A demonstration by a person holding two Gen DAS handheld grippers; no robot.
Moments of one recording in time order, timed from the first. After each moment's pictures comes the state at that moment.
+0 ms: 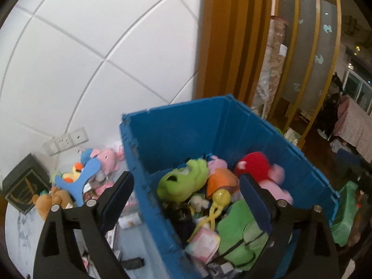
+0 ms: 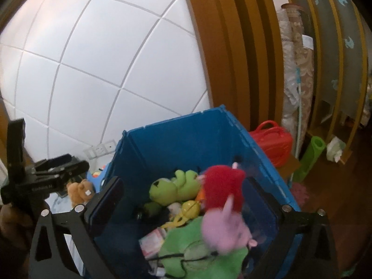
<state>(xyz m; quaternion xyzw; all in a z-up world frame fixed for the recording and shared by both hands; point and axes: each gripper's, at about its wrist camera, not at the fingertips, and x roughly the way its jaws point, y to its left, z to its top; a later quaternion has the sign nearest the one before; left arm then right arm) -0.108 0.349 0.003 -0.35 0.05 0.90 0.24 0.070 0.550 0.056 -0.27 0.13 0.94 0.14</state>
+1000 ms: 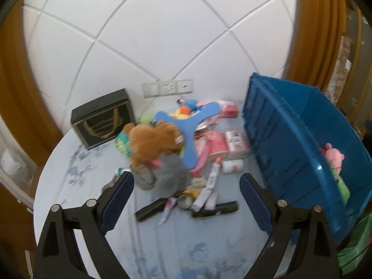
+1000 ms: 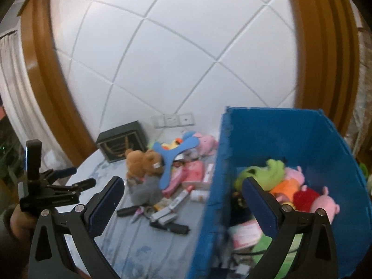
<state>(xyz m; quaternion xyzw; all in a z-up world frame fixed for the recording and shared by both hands) -0.035 0.055 -0.056 -0.39 0.01 0.92 0.04 -0.005 0.323 0.033 -0.31 0.05 0.95 -0.03</state>
